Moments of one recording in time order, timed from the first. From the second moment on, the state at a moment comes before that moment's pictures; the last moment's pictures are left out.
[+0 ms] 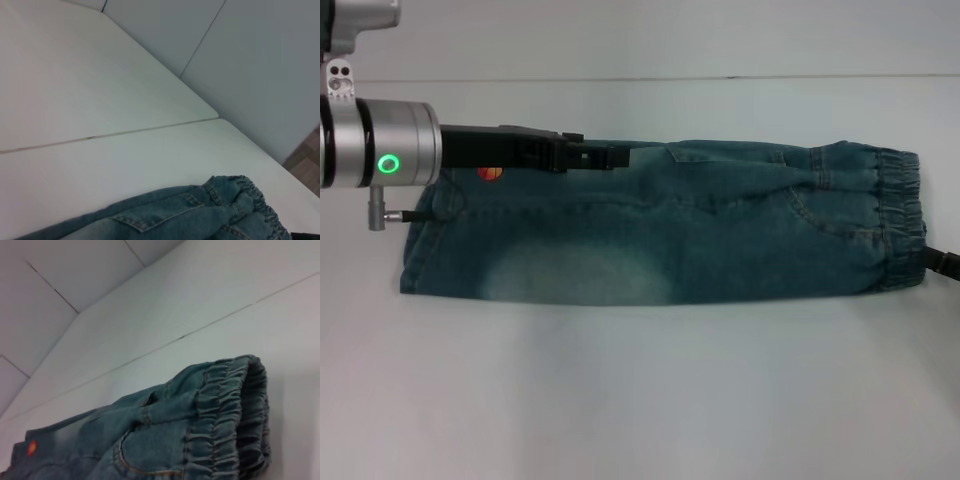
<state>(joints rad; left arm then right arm) -0.72 -2.15 0.68 0.88 2.21 1.41 -2.06 0.31 2.00 -0.46 -0.51 -1.96 -1.31 1.72</state>
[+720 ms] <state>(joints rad) -0.74 -2.16 0.71 0.88 2.22 1.40 -2.06 0.40 1.99 -0.47 -0.49 -2.03 -1.28 1.73</state>
